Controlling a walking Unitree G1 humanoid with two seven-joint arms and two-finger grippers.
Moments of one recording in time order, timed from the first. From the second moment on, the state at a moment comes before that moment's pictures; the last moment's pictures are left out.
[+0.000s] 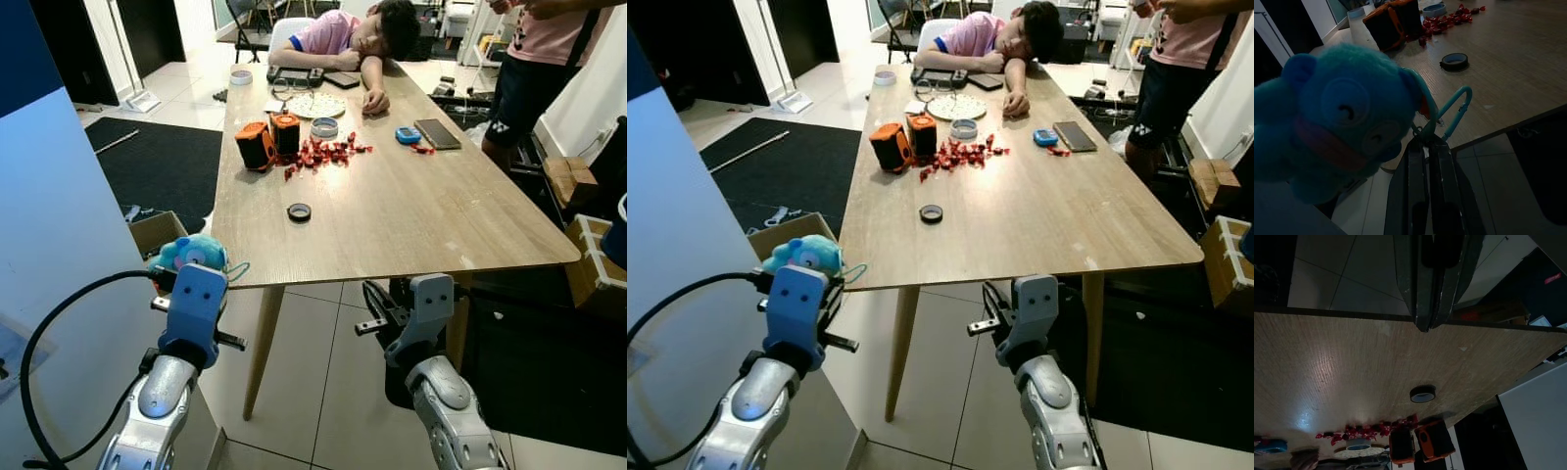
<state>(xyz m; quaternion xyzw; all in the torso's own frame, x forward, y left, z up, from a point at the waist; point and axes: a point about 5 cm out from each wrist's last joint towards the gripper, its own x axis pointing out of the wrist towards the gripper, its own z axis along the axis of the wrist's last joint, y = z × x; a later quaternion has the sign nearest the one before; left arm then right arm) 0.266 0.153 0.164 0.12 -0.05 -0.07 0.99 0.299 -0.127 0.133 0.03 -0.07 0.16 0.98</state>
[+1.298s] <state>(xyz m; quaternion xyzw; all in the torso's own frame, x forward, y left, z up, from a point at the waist) 0.268 0.144 0.166 0.13 -0.05 -0.08 0.99 0.301 -0.125 0.133 0.03 -0.07 0.16 0.98</state>
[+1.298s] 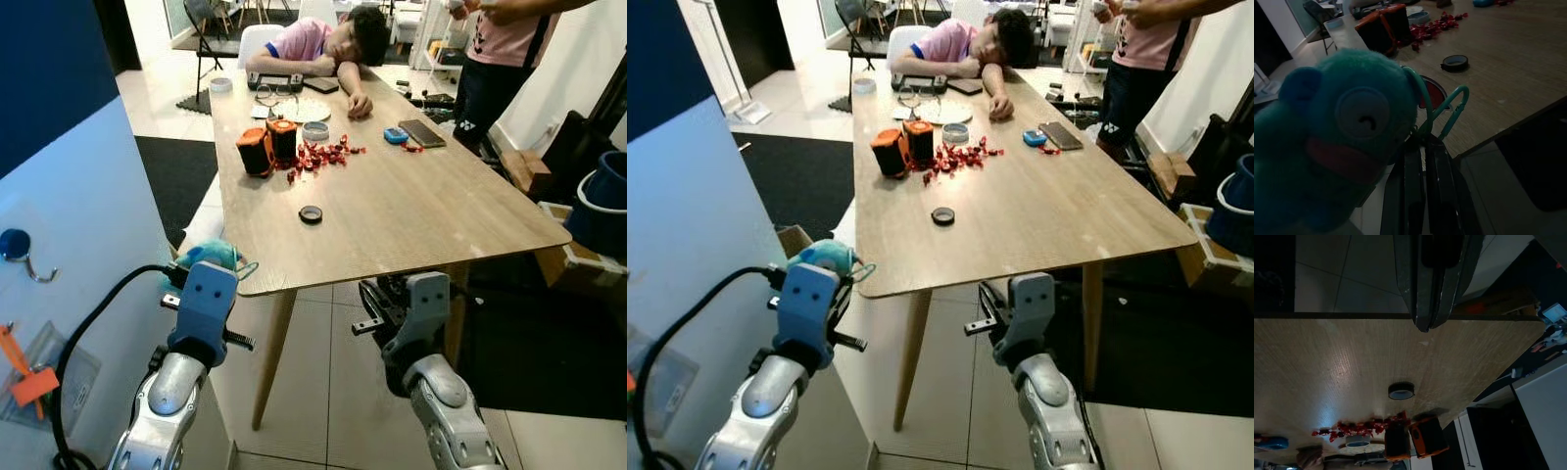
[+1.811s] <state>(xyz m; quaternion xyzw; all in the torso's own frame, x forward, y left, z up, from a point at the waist) 0.267 0.151 0.167 0.13 -0.06 -0.06 0.99 0.302 -0.125 0.132 0.03 -0.07 0.16 0.98</state>
